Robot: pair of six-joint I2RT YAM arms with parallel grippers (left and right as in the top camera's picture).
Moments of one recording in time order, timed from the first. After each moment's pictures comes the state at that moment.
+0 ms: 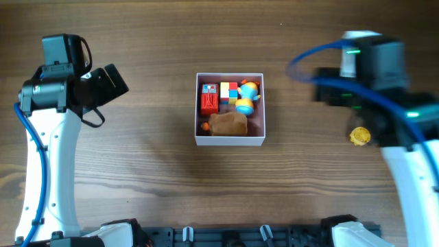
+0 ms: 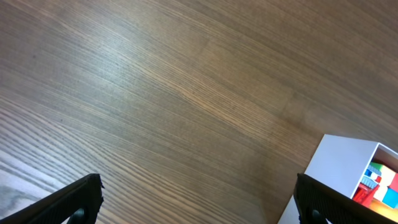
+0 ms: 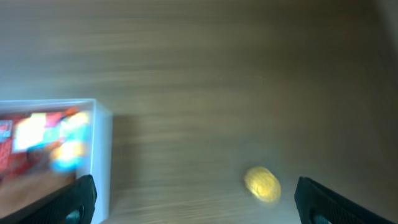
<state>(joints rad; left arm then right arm) 0.11 1.42 1.40 -1.08 -0.06 -0.40 0.11 1.27 1.51 -1.17 0.27 0.22</state>
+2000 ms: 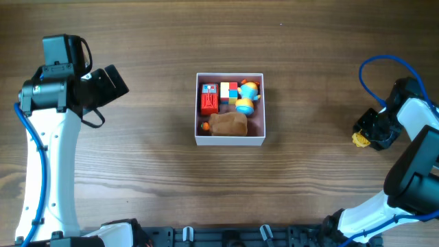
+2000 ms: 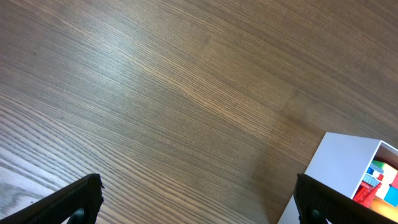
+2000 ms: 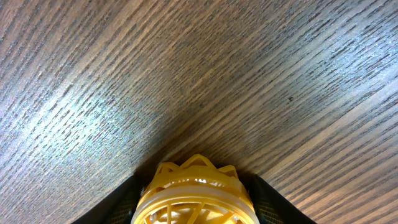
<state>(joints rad) 0.11 1.42 1.40 -1.09 -0.06 -0.40 -0.48 1.84 1.07 -0.76 0.00 0.31</state>
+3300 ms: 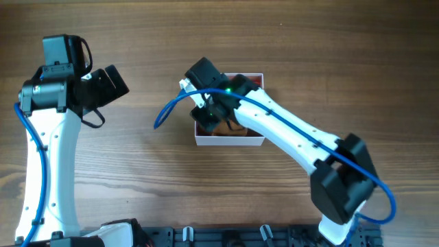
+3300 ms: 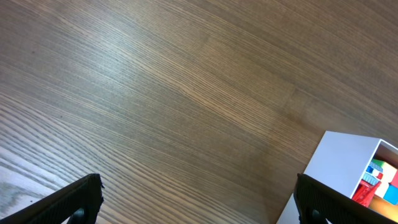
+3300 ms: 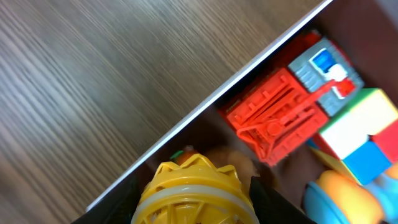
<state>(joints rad) 0.11 1.42 1.40 -1.09 -0.06 -0.40 0.76 1.93 1.56 -0.85 -0.06 -0.07</state>
